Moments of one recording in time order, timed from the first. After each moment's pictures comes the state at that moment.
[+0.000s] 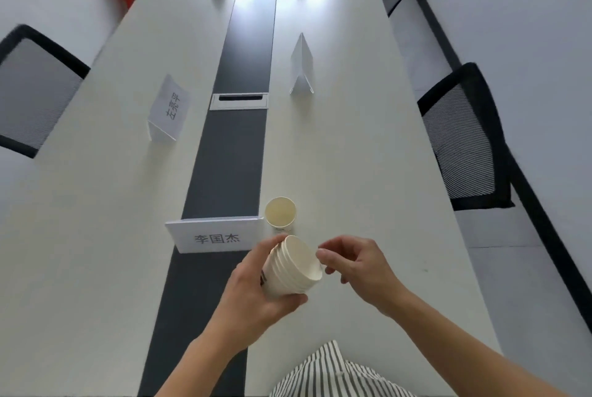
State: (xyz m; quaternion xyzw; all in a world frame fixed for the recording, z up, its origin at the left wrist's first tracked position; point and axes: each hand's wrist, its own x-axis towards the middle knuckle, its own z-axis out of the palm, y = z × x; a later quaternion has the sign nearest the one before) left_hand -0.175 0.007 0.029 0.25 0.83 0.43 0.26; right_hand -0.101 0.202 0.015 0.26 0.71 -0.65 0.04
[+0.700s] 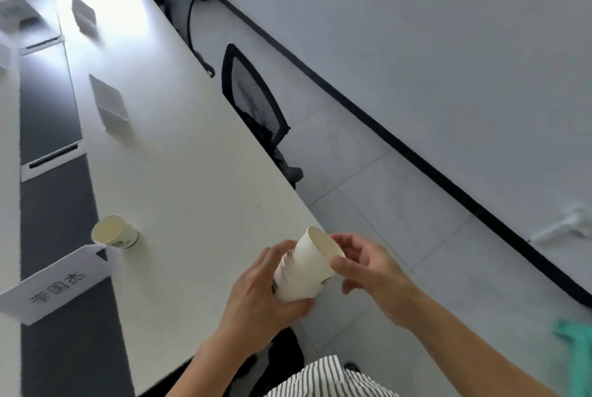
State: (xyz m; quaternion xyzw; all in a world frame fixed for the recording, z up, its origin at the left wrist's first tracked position) left_hand 0.100 0.130 0.046 0.51 0.74 0.31 0.30; right_hand 0.269 0.246 0.045 0.39 0.52 -0.75 -0.15
